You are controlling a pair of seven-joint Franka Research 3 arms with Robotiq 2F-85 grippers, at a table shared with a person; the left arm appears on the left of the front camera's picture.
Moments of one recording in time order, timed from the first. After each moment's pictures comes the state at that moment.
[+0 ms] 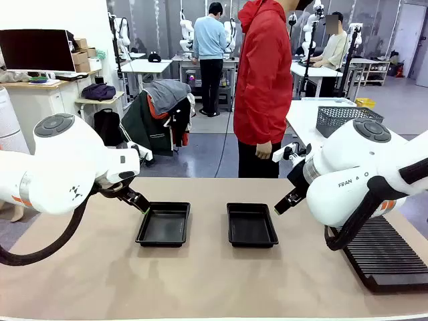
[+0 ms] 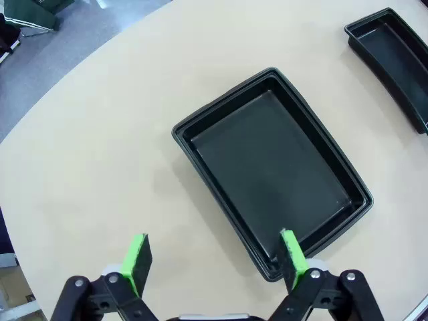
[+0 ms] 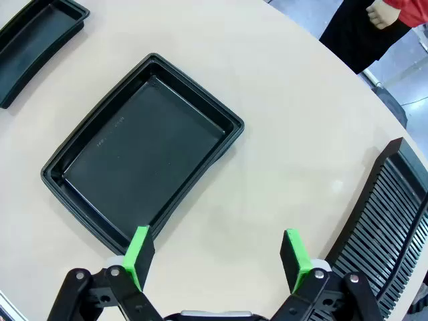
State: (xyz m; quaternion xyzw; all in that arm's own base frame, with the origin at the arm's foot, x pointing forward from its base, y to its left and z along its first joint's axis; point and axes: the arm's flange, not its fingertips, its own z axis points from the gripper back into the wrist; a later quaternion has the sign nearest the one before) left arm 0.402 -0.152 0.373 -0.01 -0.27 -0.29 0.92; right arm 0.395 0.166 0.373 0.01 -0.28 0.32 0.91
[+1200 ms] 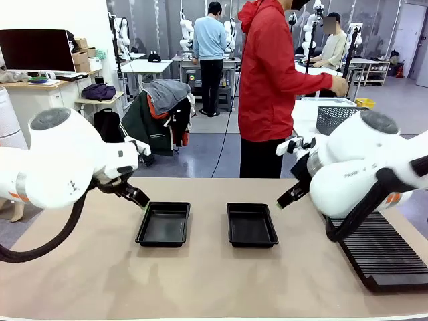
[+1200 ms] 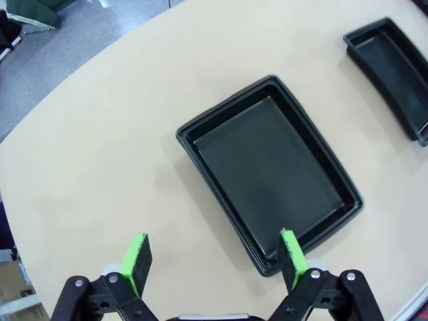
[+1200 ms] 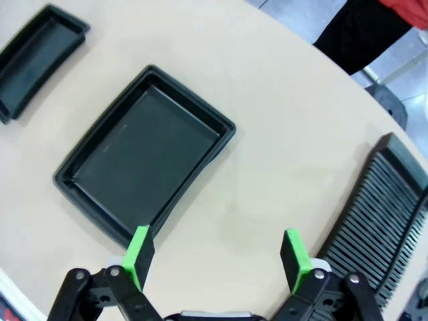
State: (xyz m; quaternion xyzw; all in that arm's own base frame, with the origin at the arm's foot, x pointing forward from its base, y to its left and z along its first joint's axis) left arm 0.398 -0.147 0.399 -0.03 -0.27 -0.27 0.92; right arm 0.391 0.155 0.406 0.03 -0.28 0.30 0.91
